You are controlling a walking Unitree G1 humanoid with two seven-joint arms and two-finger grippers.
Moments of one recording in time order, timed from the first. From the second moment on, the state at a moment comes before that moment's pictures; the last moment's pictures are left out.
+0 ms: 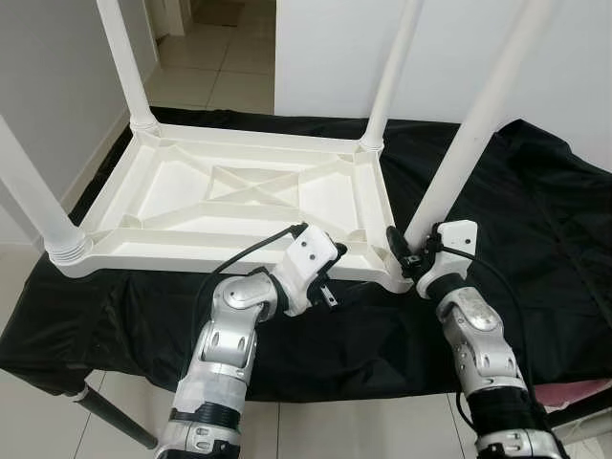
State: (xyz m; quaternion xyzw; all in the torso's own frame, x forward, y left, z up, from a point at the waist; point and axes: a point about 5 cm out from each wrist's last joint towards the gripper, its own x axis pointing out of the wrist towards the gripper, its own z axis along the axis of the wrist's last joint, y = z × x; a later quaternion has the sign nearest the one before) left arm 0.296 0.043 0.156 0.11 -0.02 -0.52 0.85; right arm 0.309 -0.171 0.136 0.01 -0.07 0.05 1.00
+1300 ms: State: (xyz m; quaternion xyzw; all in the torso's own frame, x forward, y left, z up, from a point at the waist) left arm 0.296 0.042 0.146 0.11 0.00 -0.52 0.85; right arm 0.303 -0.170 0.140 0.01 -0.10 0.16 0.98
